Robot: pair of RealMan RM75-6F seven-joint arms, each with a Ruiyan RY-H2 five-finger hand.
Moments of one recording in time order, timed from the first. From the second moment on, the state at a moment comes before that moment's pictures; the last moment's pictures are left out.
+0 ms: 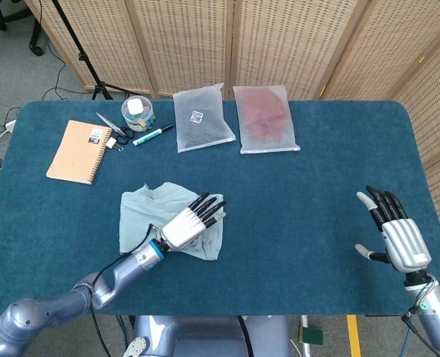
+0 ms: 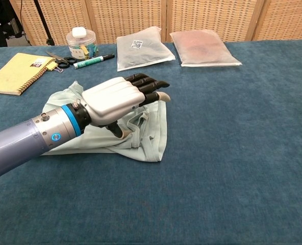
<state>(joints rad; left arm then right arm) -0.84 -1.96 0.01 -0.80 1.69 1.15 0.07 0.26 -1.15 0.06 -1.46 -1.59 1.42 0.24</state>
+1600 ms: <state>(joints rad) -0.38 -1.49 0.01 -1.02 1.49 1.43 -0.23 0.25 -1.16 0.04 -1.49 -1.63 1.43 0.20</state>
